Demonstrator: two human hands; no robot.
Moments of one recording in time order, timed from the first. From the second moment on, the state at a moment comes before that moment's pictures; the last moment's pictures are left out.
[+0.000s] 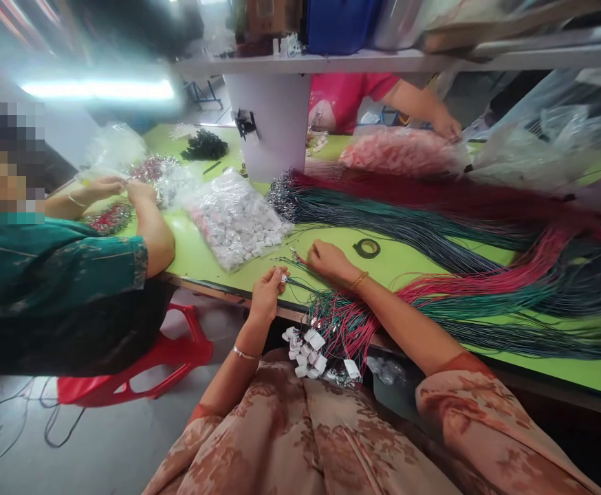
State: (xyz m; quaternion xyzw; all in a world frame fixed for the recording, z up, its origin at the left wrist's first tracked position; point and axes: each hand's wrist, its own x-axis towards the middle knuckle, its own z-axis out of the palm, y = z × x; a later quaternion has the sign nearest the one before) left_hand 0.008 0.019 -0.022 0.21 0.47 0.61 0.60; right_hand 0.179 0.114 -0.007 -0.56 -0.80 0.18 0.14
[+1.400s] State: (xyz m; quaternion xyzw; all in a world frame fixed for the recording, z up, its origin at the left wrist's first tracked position) left_hand 0.018 0.018 -0.018 0.25 0.47 0.66 0.53; right_hand 0.156 0.058 0.012 -0.39 -0.81 0.35 0.27
